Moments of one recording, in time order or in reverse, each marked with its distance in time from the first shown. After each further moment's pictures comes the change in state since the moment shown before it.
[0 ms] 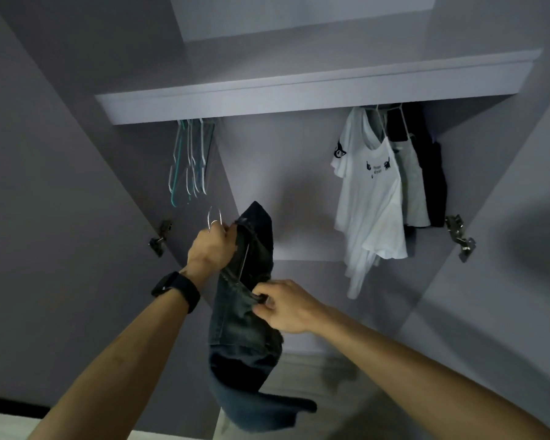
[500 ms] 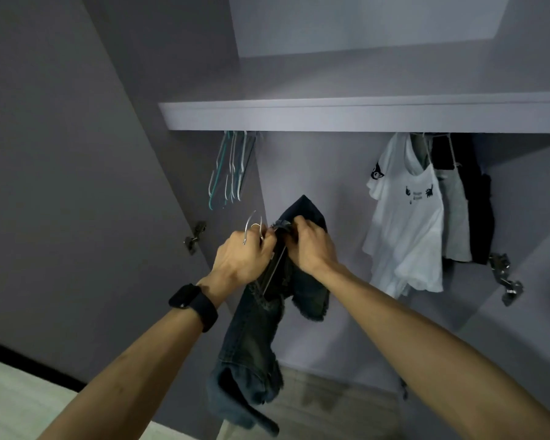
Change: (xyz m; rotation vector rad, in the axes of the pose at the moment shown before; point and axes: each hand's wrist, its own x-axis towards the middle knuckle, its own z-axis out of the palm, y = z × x) left_hand -0.040 0.018 -0.029 0.066 0.090 0.219; right_hand 0.094 -0.008 -0.067 -0.227 0.468 0.105
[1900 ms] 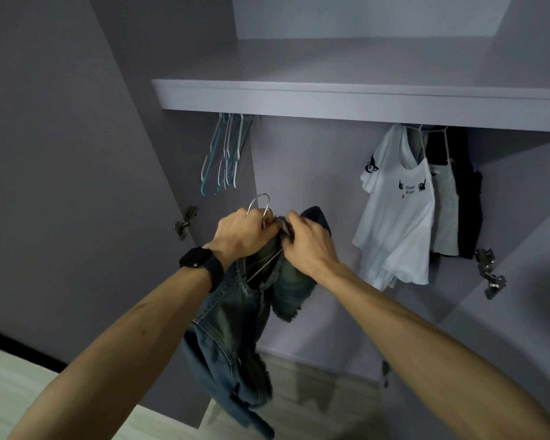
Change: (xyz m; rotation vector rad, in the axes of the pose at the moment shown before) left_hand 0.031 0.001 0.008 0.183 -0.079 0.082; right_hand -0.026 0.003 -0.010 -0.038 0.053 -0.162
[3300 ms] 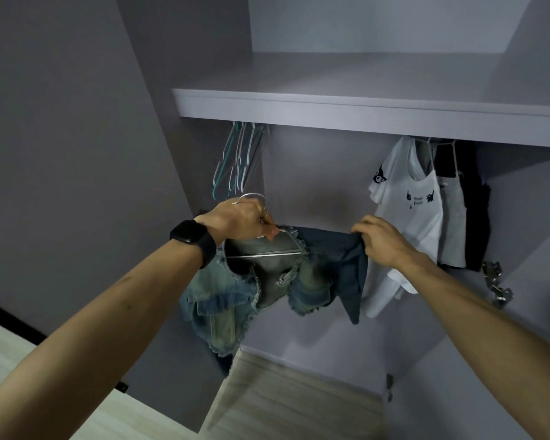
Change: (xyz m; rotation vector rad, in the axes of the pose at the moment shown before) left_hand 0.012 -0.017 -0.052 0.055 -0.198 0.144; right_hand 0.011 0.125 -0.070 -0.197 -0.273 -0.035
